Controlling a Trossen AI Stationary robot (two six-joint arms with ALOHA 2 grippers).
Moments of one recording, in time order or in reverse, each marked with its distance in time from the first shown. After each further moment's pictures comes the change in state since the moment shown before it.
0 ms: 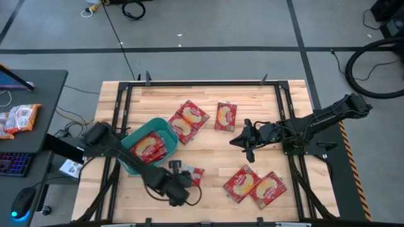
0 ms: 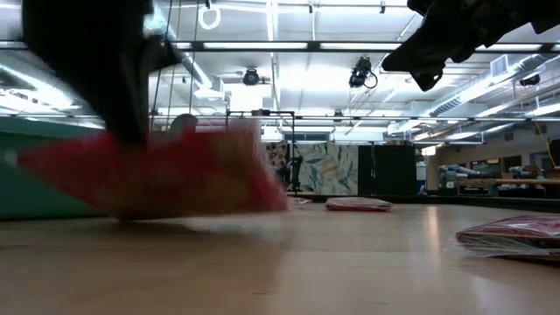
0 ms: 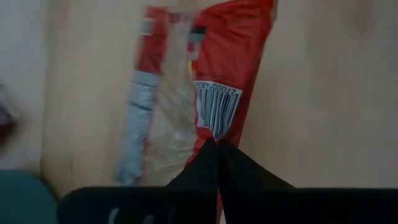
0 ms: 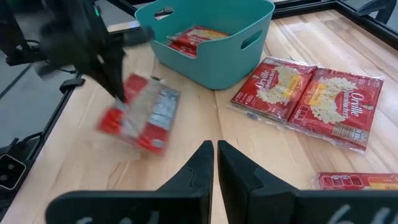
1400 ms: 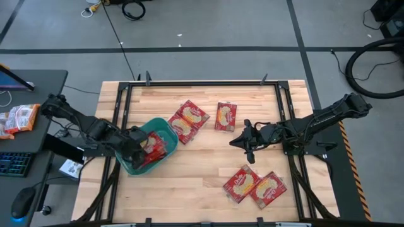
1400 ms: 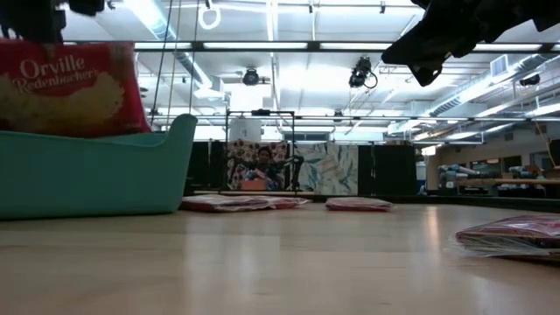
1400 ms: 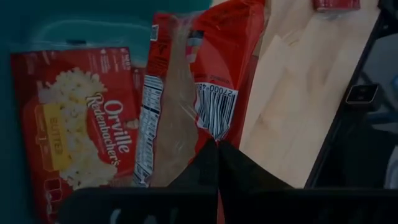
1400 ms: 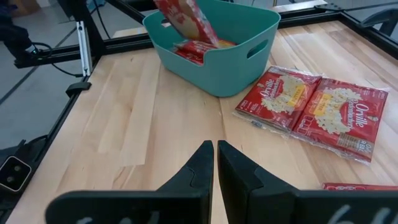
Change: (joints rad) left arm 0.109 -0.990 -0.507 -0.214 0.150 -0.501; right arm 0.020 0.000 0.000 0.028 0.010 -0.022
